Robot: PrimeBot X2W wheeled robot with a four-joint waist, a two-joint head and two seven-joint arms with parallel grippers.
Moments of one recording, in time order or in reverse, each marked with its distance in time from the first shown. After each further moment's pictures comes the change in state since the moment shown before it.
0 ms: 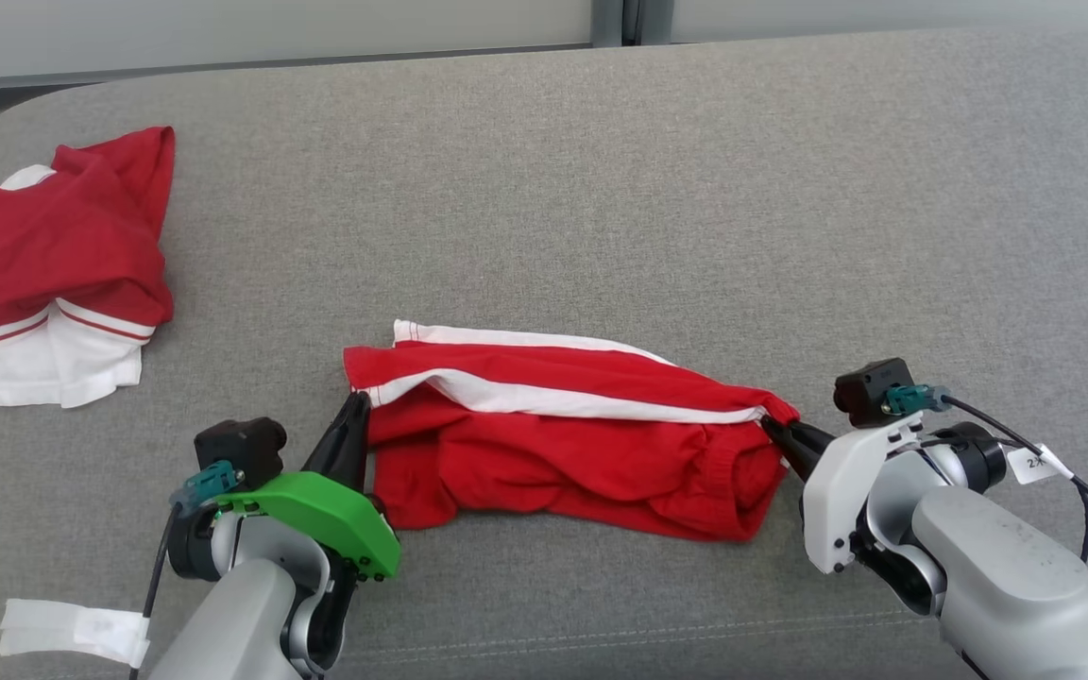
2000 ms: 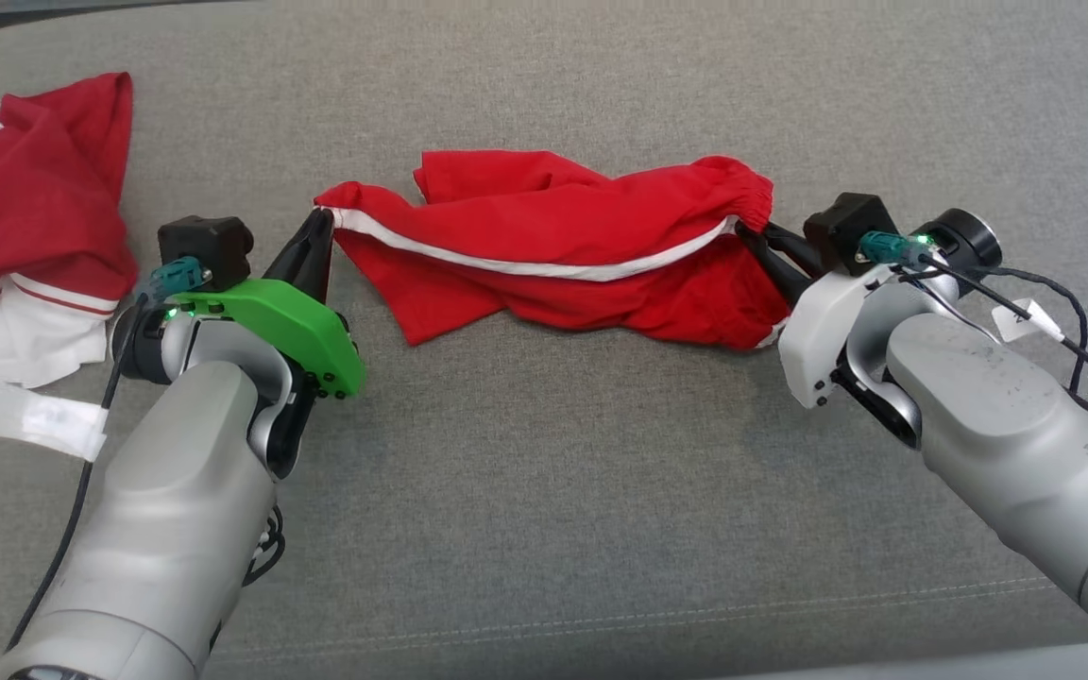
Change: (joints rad) left arm -0.482 -0.027 -0.170 0.461 -0.054 -0.110 -0.072; right arm -0.410 0.028 0.285 0.216 -0.053 0.000 -0.245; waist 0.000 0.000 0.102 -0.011
